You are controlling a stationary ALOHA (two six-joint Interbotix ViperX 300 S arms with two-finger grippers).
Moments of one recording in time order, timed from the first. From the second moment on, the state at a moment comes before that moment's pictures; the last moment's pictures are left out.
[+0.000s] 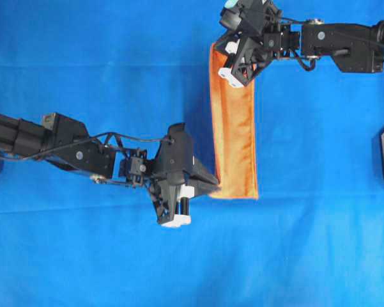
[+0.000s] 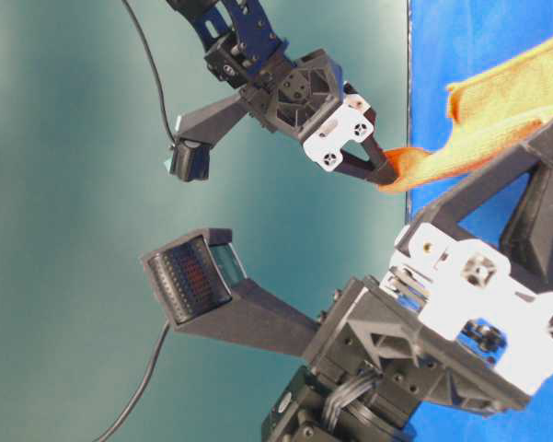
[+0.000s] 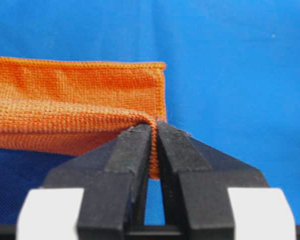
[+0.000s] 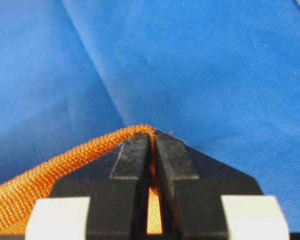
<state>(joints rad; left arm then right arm) -0.14 0.28 0.56 -0.04 -0.35 -0.16 -0.45 0.10 0.59 -0.65 0.06 0.67</state>
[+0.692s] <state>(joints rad) -0.15 0.14 0.61 -0.03 -0.10 -0.14 -0.42 0.08 0.60 -0.65 0.06 0.66</state>
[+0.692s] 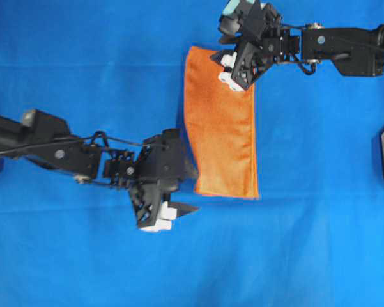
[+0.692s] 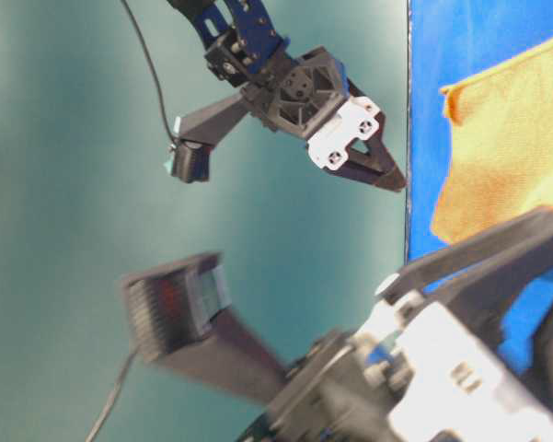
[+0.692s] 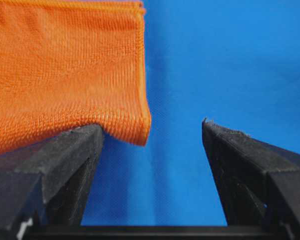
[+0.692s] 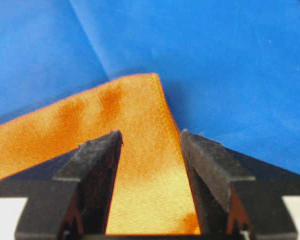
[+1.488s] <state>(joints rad) 0.13 -0.19 0.86 -0.03 -0.26 -0.04 -0.34 -0.45 0.99 -0.65 -0.01 0.68</state>
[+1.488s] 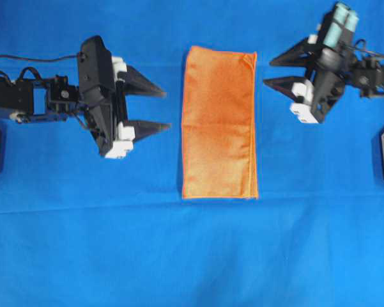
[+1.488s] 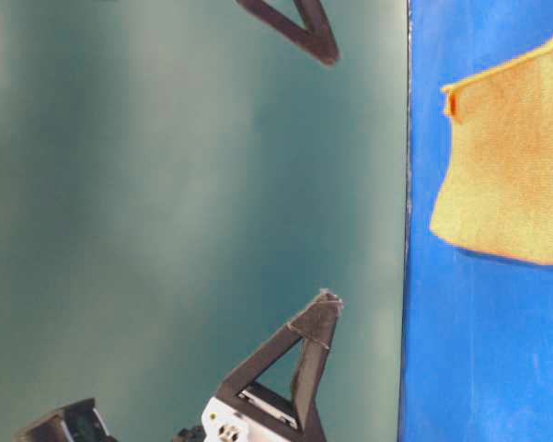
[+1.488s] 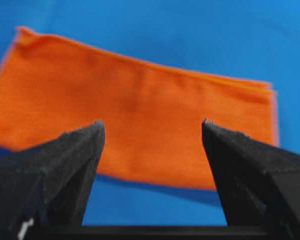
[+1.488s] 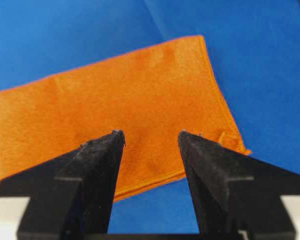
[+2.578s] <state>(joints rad) 0.38 0.25 0.63 -0.03 -0.40 0.05 -0.57 0.02 0.83 -0.65 -0.15 0.66</state>
